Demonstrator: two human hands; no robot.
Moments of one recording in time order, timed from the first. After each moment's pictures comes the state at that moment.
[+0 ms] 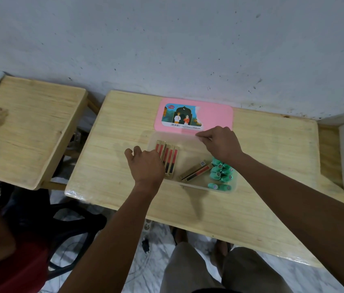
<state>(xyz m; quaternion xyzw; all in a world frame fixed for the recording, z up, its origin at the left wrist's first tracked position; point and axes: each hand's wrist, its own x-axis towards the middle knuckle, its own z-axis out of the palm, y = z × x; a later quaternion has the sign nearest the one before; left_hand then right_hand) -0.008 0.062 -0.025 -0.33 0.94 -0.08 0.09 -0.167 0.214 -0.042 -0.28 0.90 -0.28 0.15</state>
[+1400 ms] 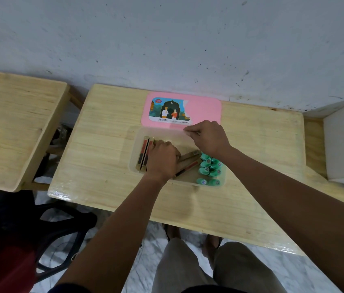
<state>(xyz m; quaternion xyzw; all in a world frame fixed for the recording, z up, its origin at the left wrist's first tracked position) -0.052 0.093 -0.057 -0.15 0.97 0.12 0.11 -0.170 0.214 -0.046 -0.28 0.90 -0.29 0.17</state>
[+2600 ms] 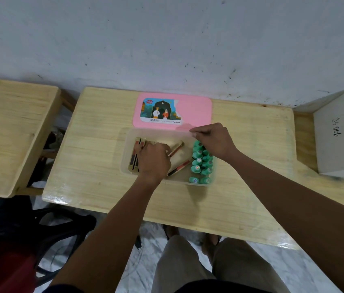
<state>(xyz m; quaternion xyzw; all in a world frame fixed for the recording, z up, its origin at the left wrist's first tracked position) -0.053 0.105 -0.056 -0.25 0.96 0.07 0.08 -0.178 0.259 -0.057 -0.15 0.84 -0.46 0.24</state>
